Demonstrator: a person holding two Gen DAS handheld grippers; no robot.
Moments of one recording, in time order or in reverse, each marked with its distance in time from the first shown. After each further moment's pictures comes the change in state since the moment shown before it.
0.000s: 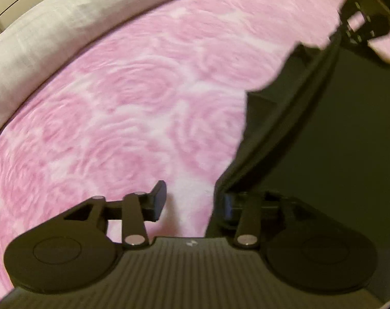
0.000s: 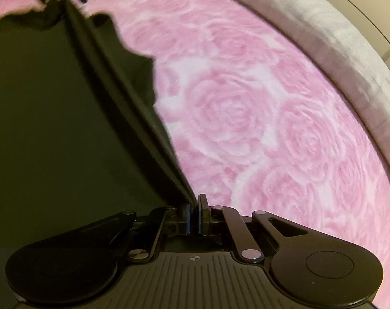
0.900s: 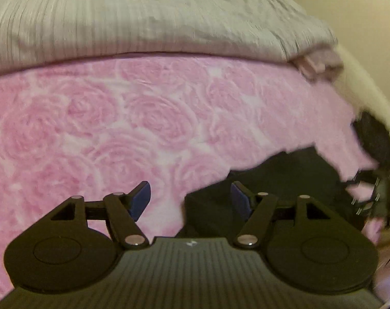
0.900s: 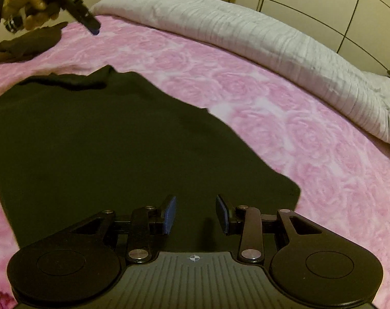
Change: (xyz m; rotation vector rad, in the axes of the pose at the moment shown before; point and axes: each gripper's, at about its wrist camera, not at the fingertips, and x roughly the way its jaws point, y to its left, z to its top) left arm -0.077 0.038 0.003 -0.414 -0.136 -0.149; right arm -0.056 0.125 -0.008 0.205 -0.206 -0.036
